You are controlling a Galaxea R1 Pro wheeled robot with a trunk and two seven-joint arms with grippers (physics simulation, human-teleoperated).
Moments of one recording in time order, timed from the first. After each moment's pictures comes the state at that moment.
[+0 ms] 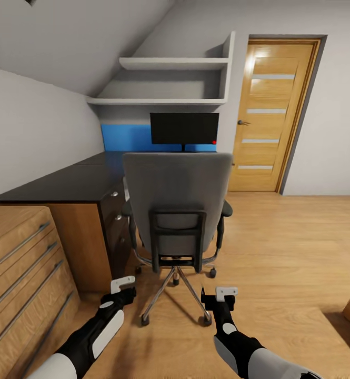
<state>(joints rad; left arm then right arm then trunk) -0.53 0.05 -0.46 -0.76 0.65 0.16 0.47 -0.65 0.10 0.64 -0.21 -0.48 -0.43 -0.33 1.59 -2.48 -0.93</state>
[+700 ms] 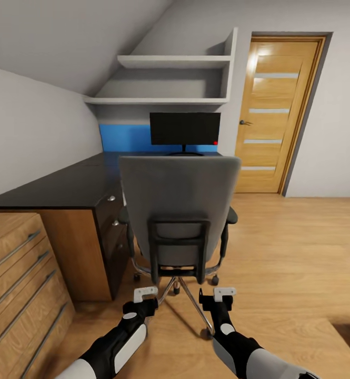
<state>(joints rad) -0.53 -0.06 -0.62 -0.68 0.64 0.12 0.48 -0.65 0.11 0.65 -0.21 -0.47 -0.43 -0.32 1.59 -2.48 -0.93</state>
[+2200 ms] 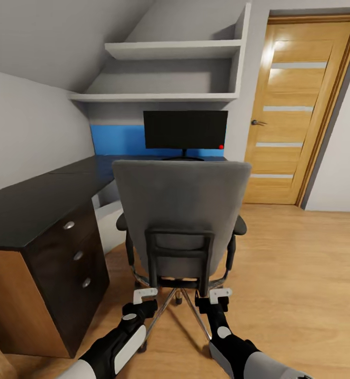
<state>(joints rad) -0.53 -0.06 -0.62 -0.67 0.65 0.12 0.48 -0.63 0.13 0.66 -0.22 -0.40 -0.43 -0.33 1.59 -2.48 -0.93</state>
